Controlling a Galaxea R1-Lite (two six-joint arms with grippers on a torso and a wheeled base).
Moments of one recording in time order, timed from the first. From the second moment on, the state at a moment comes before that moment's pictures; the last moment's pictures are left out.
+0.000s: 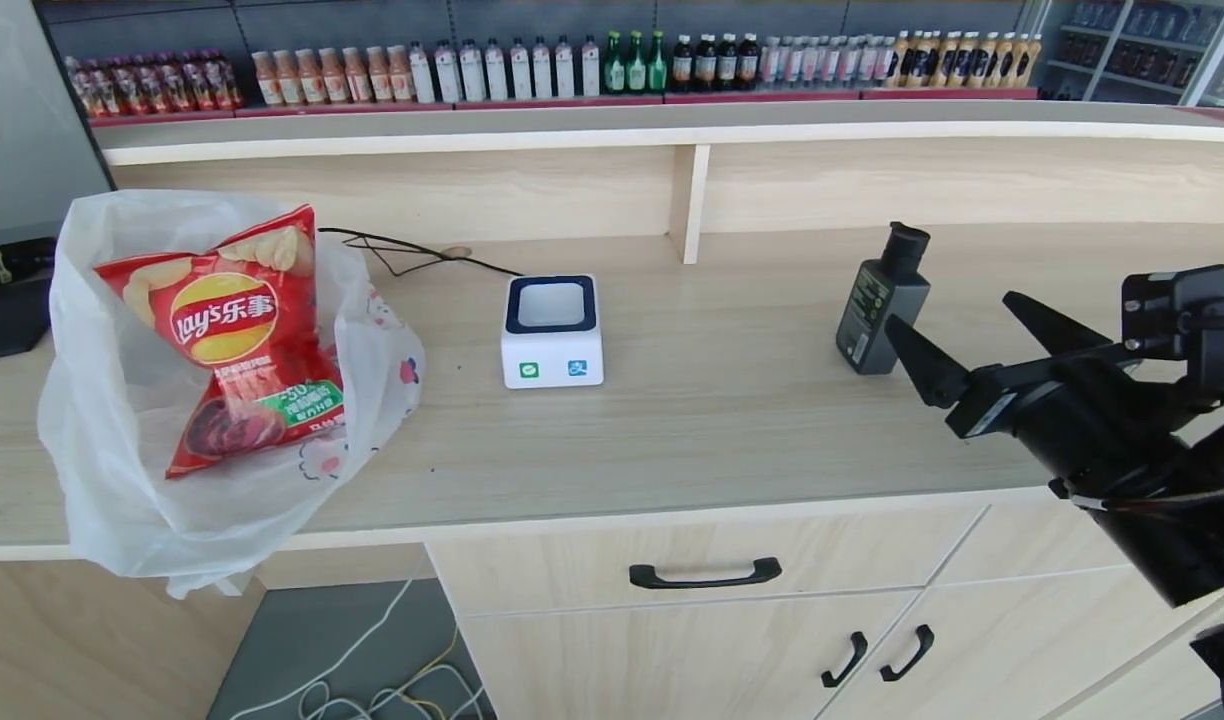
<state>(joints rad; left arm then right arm) 0.00 0.00 0.00 0.00 0.00 0.00 0.32 1.65 -0.40 -1.57 -0.10 -0.12</state>
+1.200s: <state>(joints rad) 0.00 0.00 0.00 0.00 0.00 0.00 0.25 1.97 -0.85 -1.41 -0.11 -0.11</state>
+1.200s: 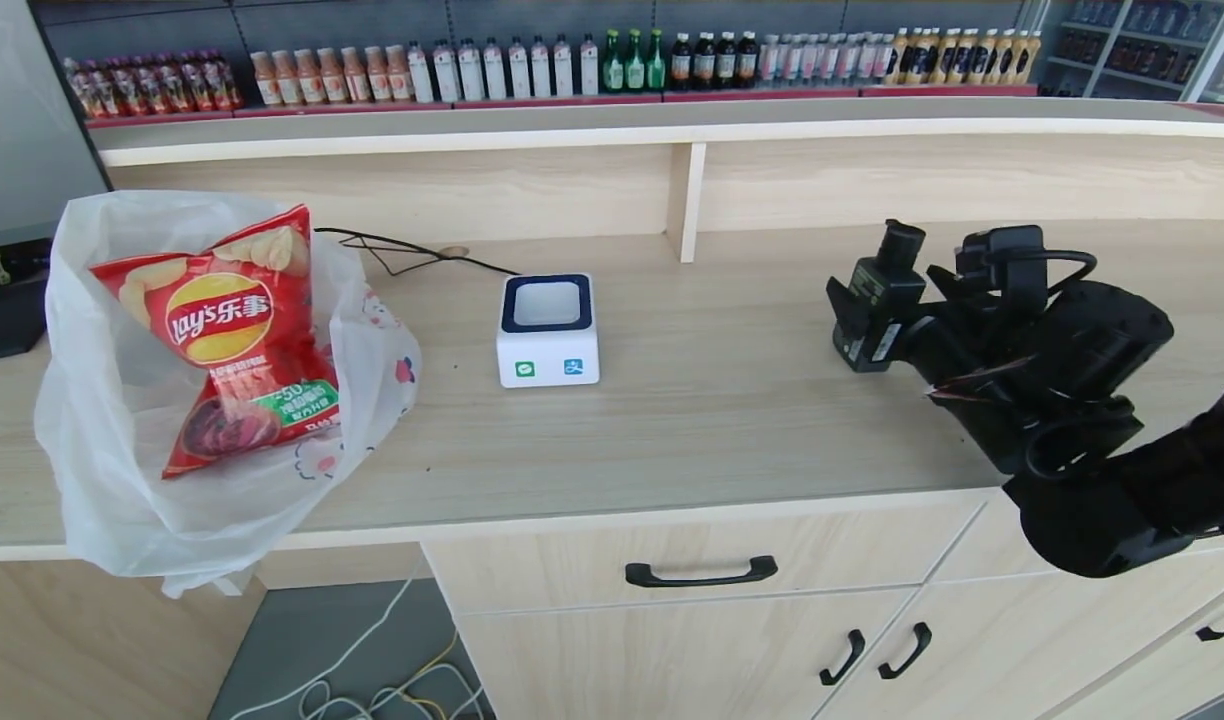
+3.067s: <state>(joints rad) 0.00 0.00 0.00 0.00 0.00 0.00 0.24 2.02 -0.92 -1.33 -0.10 -0.05</state>
